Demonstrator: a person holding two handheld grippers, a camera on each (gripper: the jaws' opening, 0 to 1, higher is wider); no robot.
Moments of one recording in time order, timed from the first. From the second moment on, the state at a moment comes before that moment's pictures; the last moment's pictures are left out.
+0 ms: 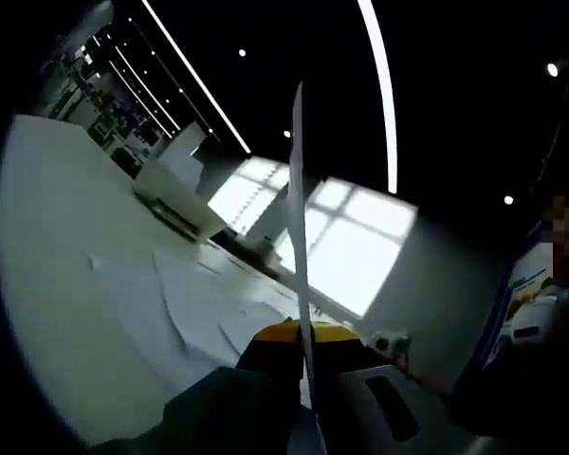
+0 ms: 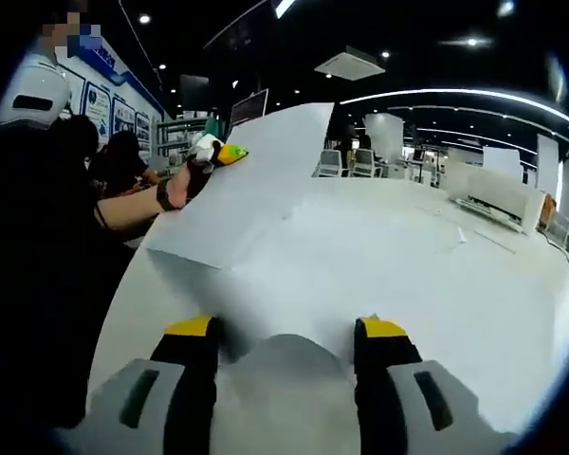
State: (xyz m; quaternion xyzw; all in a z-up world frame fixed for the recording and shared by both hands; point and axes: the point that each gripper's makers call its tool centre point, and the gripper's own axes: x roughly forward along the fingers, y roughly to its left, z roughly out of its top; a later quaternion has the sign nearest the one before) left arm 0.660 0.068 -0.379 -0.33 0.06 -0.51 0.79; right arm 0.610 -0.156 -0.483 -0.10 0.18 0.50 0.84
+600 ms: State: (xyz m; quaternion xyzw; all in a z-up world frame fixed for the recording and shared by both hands) left arm 0.663 0.071 -0.379 -0.34 0.05 -0.51 0.79; right arm 0.625 -0.169 -0.479 -0.05 0.20 0.45 0.87
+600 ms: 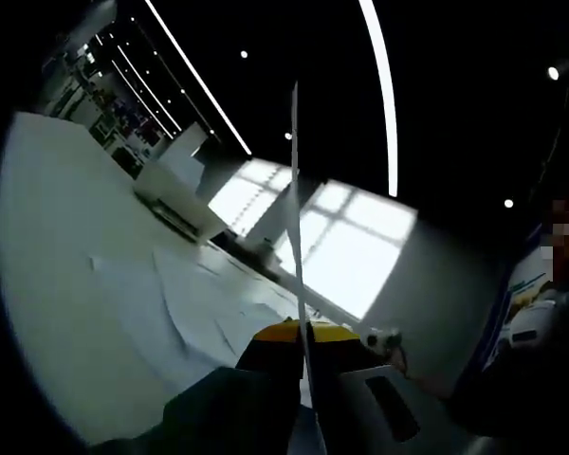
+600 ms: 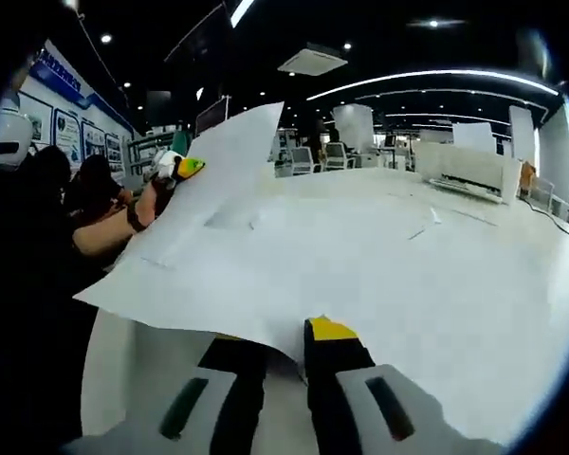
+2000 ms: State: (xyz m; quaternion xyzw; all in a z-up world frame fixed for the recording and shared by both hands) left arm 0.667 0.078 -0.375 -0.36 0.05 -0.50 0.79; right arm 0.611 -0.175 -0.416 0.14 0.11 0.51 0.84
